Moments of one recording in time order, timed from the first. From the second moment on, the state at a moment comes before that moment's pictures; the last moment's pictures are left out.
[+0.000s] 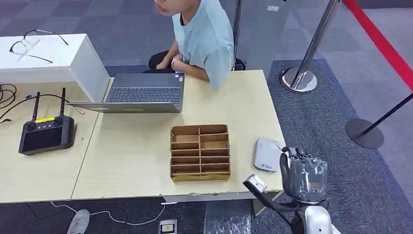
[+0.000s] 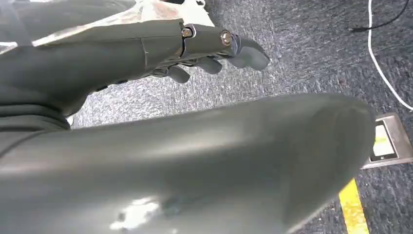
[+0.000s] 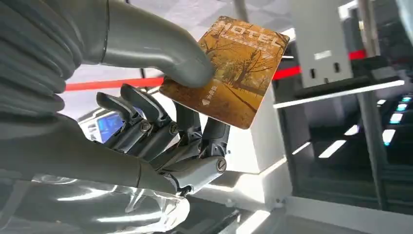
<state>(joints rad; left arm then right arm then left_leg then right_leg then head) -0.12 0.04 -1.14 -0.22 0.71 0.55 0.09 0.15 -0.38 0.37 -1.84 1.57 -0.69 0.68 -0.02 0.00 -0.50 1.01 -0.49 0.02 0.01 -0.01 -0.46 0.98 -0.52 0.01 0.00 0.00</state>
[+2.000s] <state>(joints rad) -0.12 0.02 -1.17 -0.22 0.63 0.53 0.05 -0.36 -0.40 0.42 -1.64 1.42 -0.42 0.50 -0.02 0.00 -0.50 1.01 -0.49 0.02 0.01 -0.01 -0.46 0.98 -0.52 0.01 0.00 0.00</state>
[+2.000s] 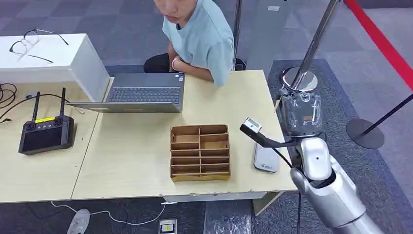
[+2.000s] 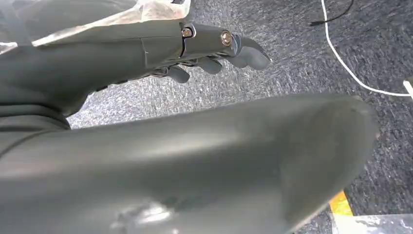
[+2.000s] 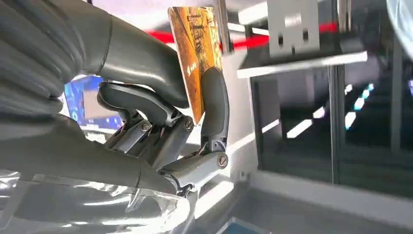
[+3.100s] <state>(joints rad) -0.12 0.02 -1.19 -0.22 0.62 0.53 0.06 -0.37 -0.32 0.58 -0.89 1.23 -0.67 0.47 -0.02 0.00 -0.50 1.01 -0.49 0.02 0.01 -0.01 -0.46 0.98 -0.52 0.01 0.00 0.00</state>
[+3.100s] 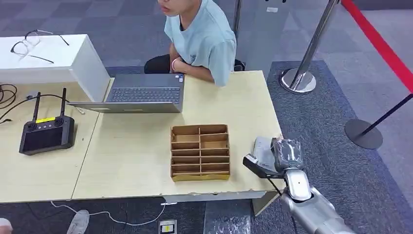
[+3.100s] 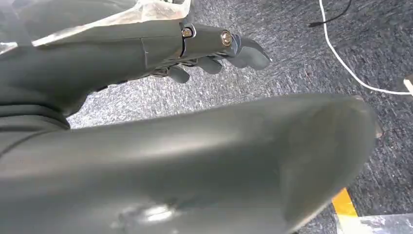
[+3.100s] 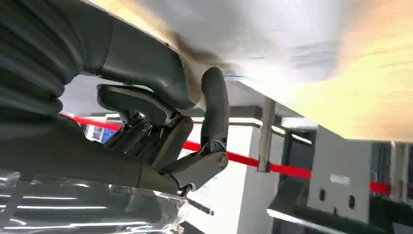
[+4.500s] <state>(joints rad) -0.12 0.02 -1.19 -0.22 0.62 0.53 0.05 -0.36 -0.33 0.57 -1.31 1.42 -0.63 0.52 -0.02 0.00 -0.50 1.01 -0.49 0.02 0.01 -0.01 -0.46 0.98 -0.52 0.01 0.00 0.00</state>
